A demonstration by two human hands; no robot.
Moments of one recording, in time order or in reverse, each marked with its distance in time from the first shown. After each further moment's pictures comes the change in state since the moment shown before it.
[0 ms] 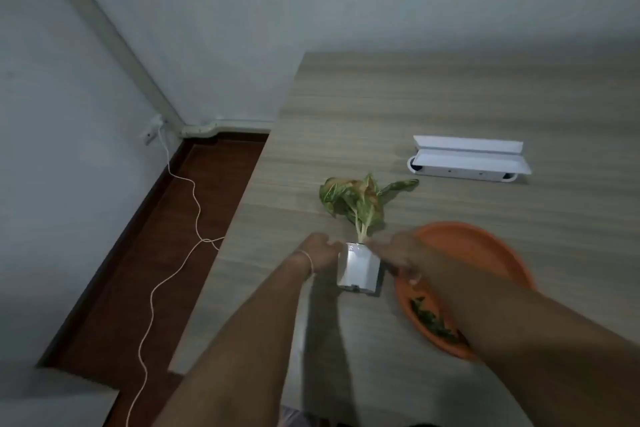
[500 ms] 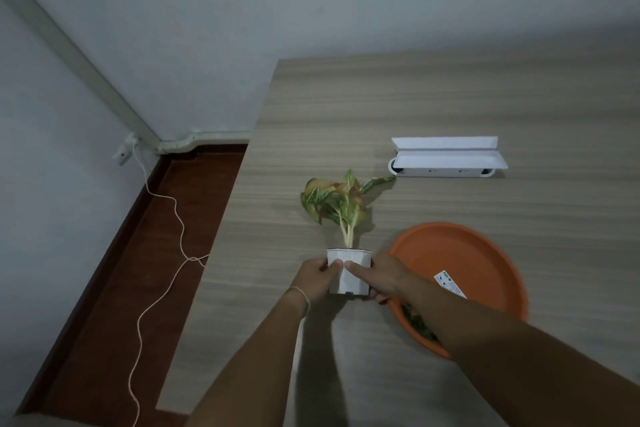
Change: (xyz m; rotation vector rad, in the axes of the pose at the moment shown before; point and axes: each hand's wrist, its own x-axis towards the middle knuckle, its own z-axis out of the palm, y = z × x) left_hand -0.004 -0.015 0.031 -0.320 -0.061 -0.002; right_hand 0.013 0.018 0.034 0.405 -0.050 -0.065
